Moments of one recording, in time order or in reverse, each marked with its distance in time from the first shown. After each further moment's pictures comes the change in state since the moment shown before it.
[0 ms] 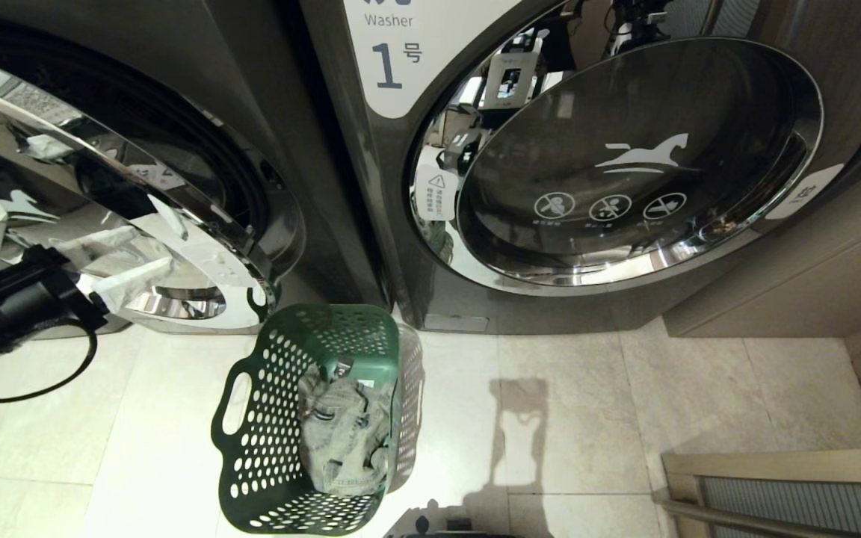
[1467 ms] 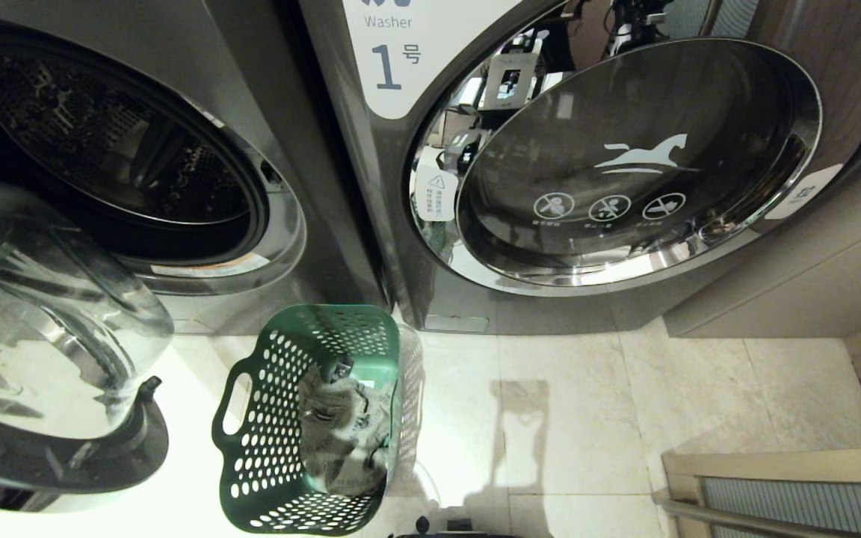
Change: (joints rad) left arm 0.580 -0.949 -0.198 0.366 0.218 -0.581; right arm 0.000 0.000 0.001 -0.001 0.000 0.000
